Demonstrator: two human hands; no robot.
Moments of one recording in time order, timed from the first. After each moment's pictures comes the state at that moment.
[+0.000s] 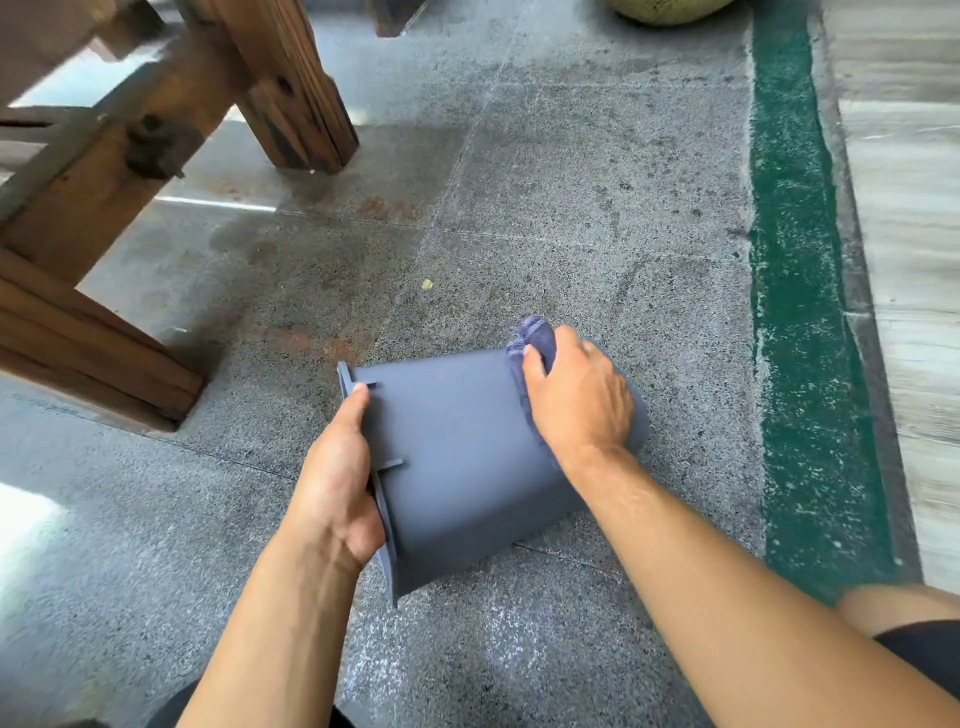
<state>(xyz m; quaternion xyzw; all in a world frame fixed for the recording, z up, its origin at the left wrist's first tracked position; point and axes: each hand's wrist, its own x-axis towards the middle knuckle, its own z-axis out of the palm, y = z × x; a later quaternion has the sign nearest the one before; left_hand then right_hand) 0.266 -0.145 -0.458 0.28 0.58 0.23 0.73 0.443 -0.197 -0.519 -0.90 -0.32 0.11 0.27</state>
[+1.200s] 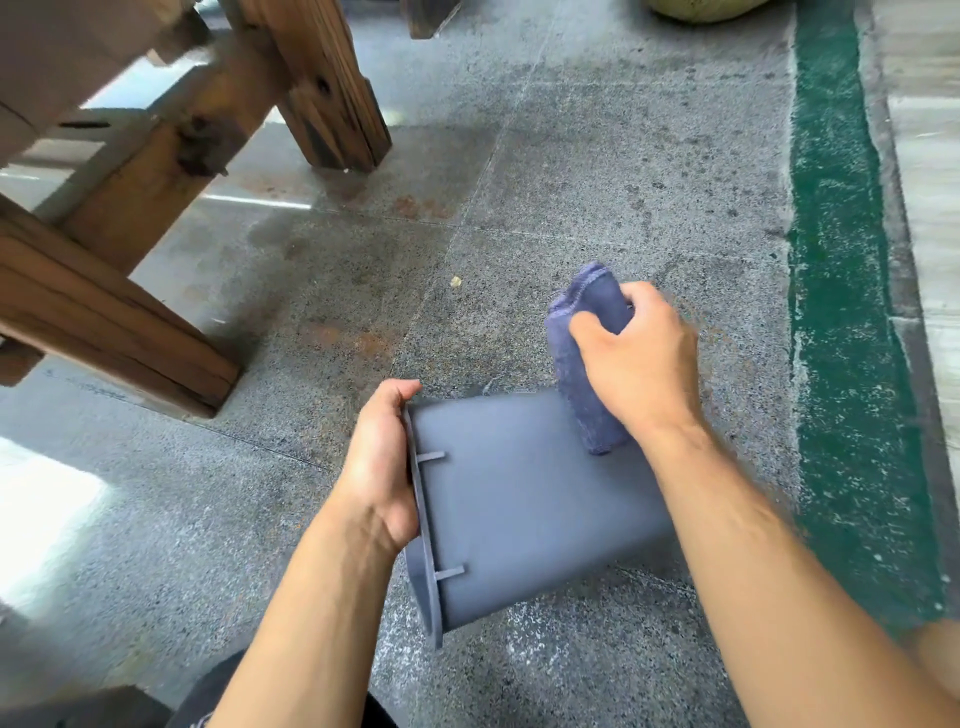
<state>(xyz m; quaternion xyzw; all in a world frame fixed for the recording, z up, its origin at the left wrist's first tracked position) 0.264 -0.145 -0.451 0.31 0.58 0.16 0.73 0.457 -0.209 -0.464 -0.84 -0.25 0.17 0.46</state>
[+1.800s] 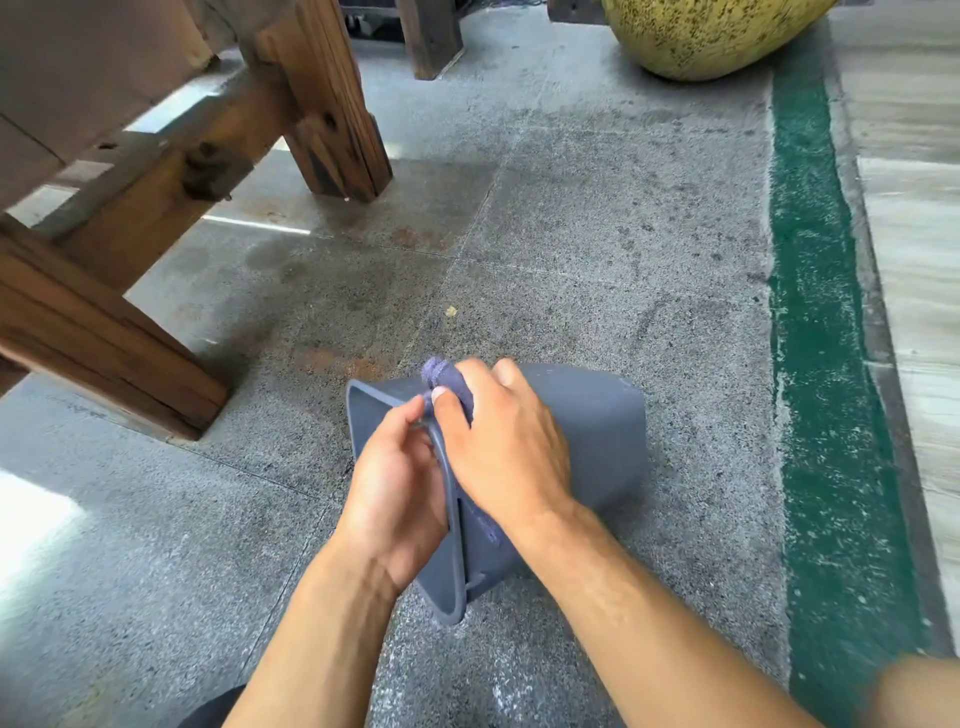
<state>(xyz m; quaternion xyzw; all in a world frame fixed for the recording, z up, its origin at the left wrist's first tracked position) 0.272 -0.153 -0.449 0.25 0.46 0.26 0.81 0.365 -0.187 -0.460 -0.80 -0.46 0.15 0.35</state>
